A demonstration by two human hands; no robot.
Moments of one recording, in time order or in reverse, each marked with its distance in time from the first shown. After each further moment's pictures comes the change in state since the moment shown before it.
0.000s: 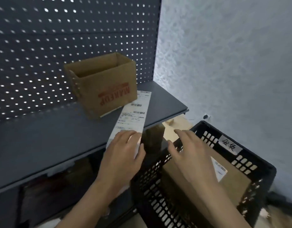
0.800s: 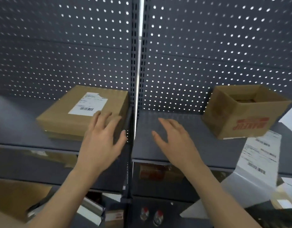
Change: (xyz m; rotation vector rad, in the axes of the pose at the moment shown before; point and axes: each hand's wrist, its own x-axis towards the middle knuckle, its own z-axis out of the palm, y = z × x) left_hand -0.191 -0.210 -0.253 0.414 0.392 -0.559; right_hand -0.022 -0.336 0.125 0.201 -0.336 -0.737
